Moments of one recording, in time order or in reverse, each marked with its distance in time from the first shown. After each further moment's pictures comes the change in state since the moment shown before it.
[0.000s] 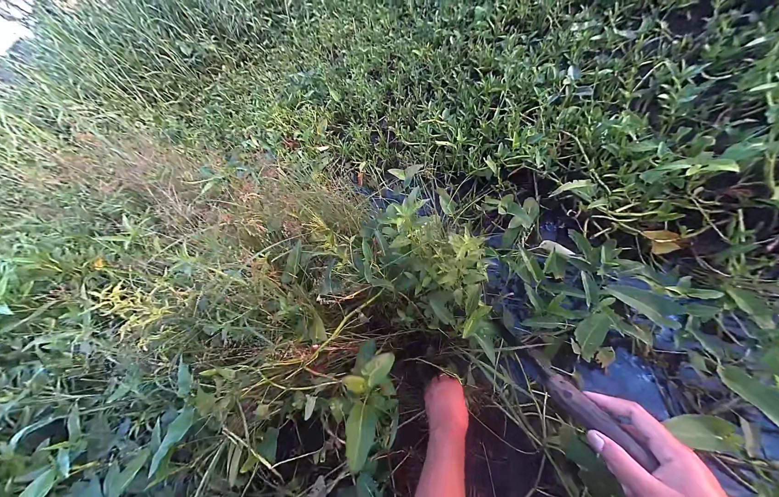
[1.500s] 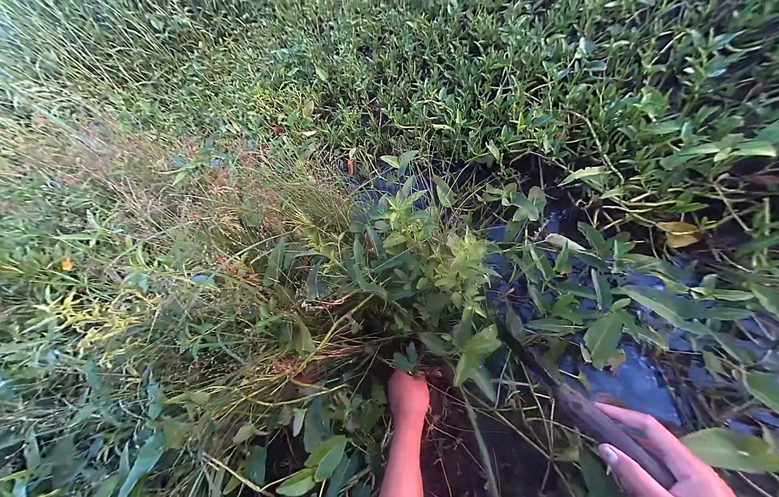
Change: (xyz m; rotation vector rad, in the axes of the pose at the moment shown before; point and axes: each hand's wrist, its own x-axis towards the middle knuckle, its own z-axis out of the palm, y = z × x) left_hand 0.023 -0.056 -0.037 -0.697 0.176 -0.307; right_hand 0.009 0.016 0.000 0.009 -0.020 0.049
